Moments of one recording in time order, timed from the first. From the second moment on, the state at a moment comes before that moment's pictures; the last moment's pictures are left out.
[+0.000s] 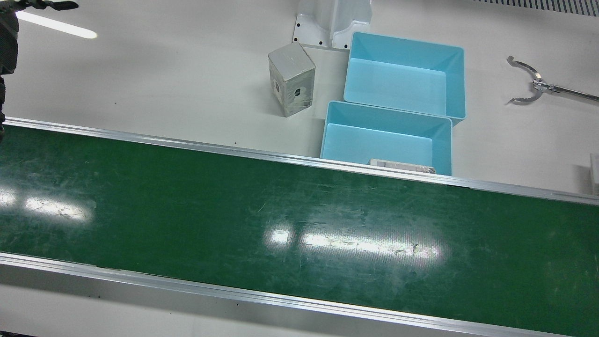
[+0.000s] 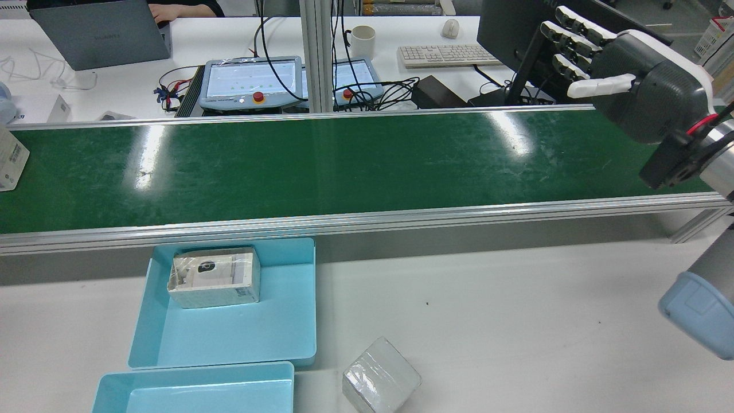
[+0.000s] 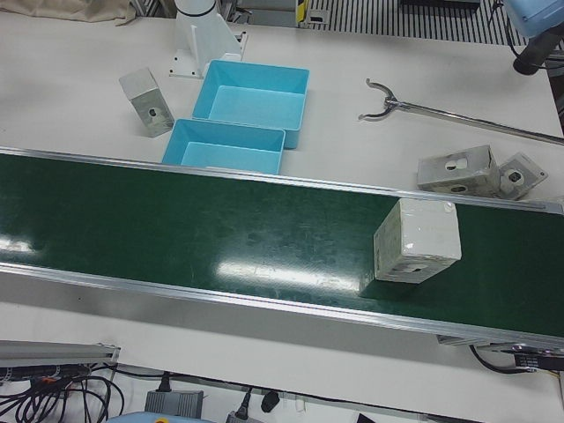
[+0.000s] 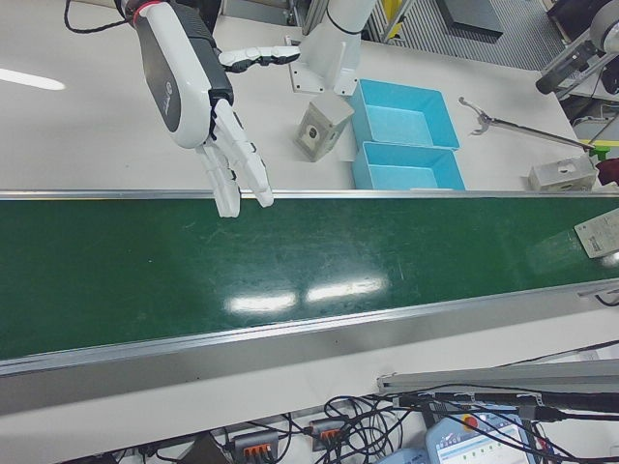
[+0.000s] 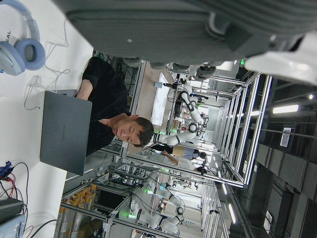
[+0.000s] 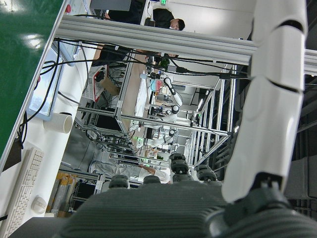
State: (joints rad) left arm -1.83 -1.83 -1.72 0.52 1.93 -0.16; right arm 1.07 -1.31 2.23 -3.84 -1.33 -0.19
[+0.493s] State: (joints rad) left arm -1.83 -1.83 -1.72 0.52 1.93 -0.16; right arm 1.01 -1.24 2.20 -3.84 -1.33 -0.17
